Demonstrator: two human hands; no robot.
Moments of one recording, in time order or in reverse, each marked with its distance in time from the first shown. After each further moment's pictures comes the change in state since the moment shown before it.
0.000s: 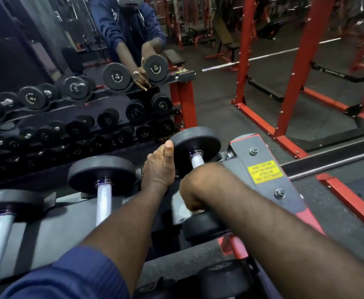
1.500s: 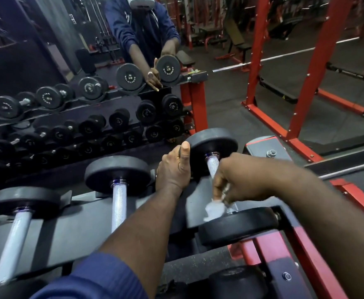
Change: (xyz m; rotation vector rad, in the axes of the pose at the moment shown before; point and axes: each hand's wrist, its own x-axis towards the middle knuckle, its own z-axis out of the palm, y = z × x) left_hand 0.003 -0.009 0.001 0.038 0.004 0.018; right_hand -0.007 0.063 0.021 0.293 0.378 -0.270
